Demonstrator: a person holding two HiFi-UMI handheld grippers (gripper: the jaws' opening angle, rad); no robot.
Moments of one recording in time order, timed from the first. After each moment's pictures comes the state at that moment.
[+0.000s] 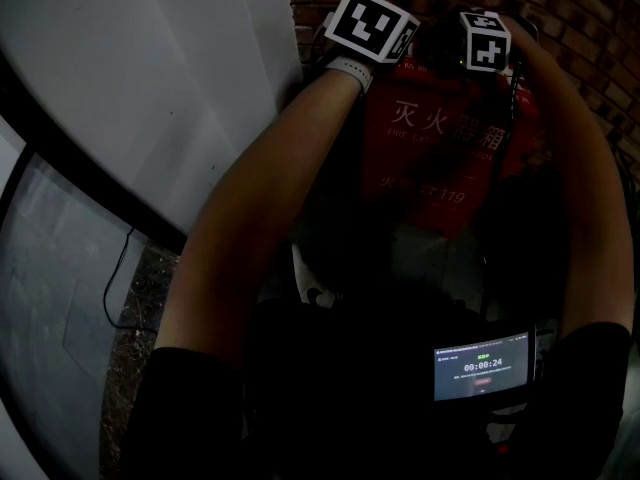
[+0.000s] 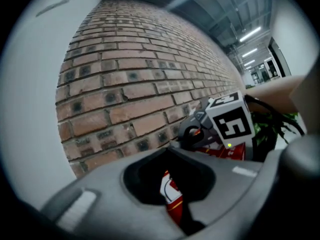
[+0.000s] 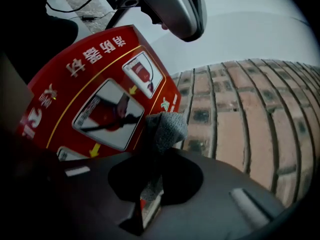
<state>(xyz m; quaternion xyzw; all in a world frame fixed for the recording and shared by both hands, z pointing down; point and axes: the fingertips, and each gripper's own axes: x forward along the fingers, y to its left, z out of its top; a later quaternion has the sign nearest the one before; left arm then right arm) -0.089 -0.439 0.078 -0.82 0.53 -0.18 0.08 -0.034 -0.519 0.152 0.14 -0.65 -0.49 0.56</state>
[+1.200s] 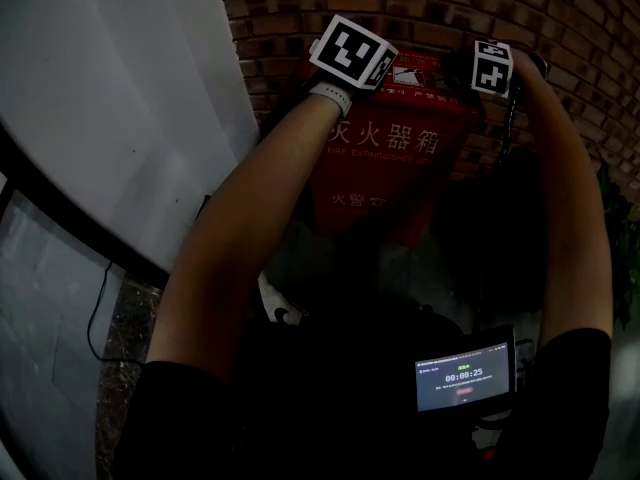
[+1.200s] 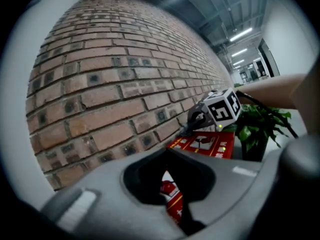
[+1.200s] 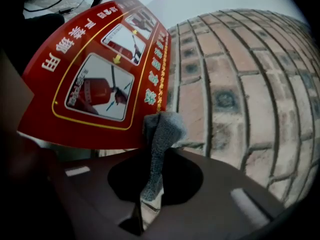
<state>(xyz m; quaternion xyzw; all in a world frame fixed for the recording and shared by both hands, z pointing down) 0.018 -0.433 0.085 -0.85 0.47 -0.21 0.08 0.178 -0.546 0.149 0.27 -0.62 -0.38 0.64</state>
